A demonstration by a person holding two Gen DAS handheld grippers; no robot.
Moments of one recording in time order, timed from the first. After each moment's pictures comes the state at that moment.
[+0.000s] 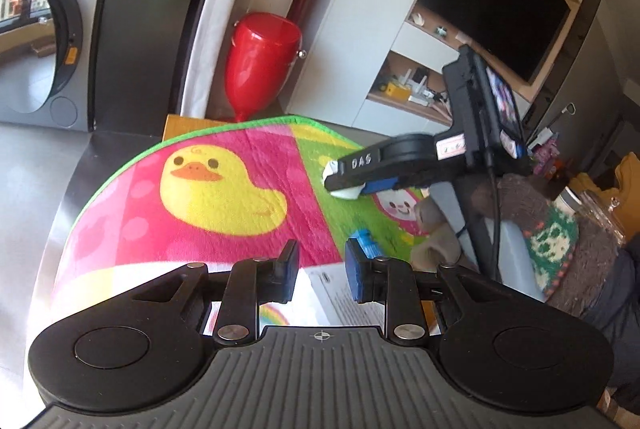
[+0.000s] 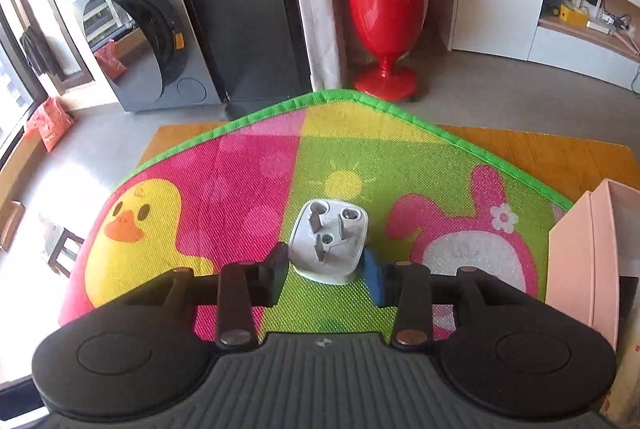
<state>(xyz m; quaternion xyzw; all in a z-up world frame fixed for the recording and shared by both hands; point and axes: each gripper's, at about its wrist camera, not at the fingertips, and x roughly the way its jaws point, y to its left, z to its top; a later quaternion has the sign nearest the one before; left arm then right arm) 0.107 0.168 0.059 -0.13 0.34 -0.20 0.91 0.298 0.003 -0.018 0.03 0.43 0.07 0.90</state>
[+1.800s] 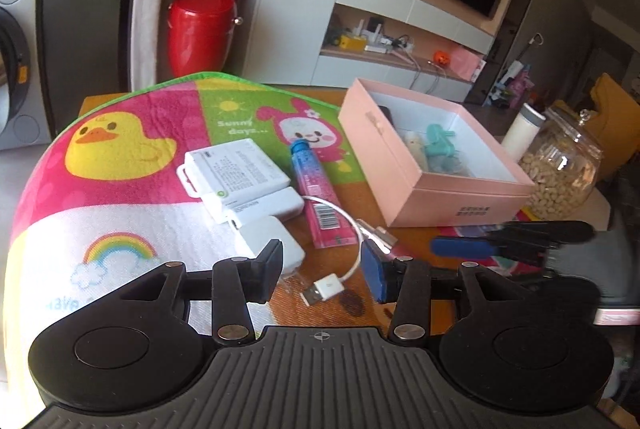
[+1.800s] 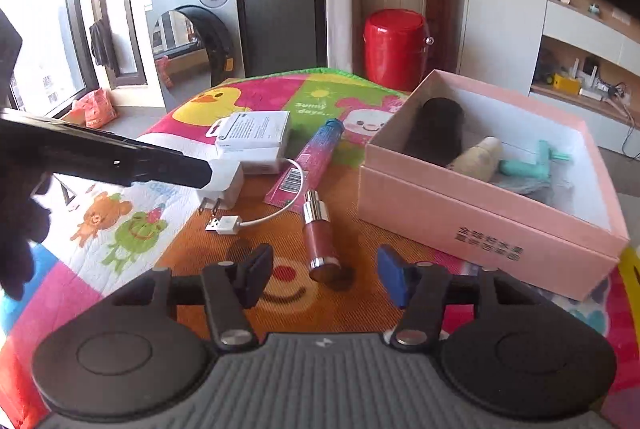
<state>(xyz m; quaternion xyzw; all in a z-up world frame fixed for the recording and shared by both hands) 0.055 0.077 0.057 -0.04 0.36 -0.27 0.89 0.037 -0.089 -0.028 -0.02 0.33 0.12 0.94</state>
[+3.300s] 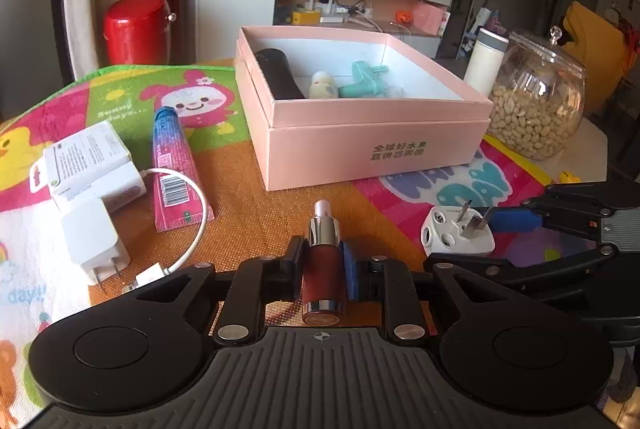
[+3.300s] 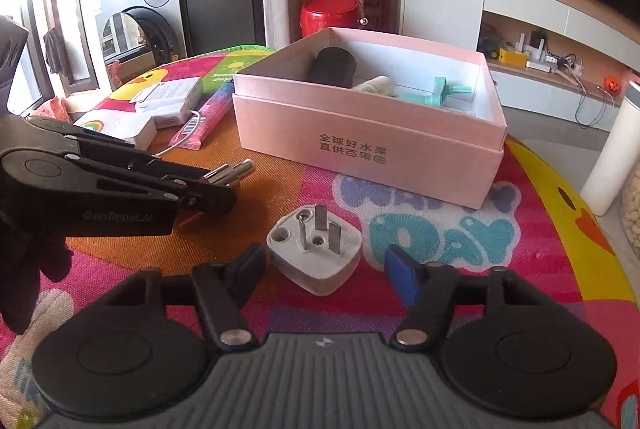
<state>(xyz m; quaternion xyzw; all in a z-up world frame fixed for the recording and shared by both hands) 0.035 -0.037 0.007 0.05 0.35 -0.30 0.88 -0.017 -0.167 -0.056 0.00 0.33 0.06 0.94</state>
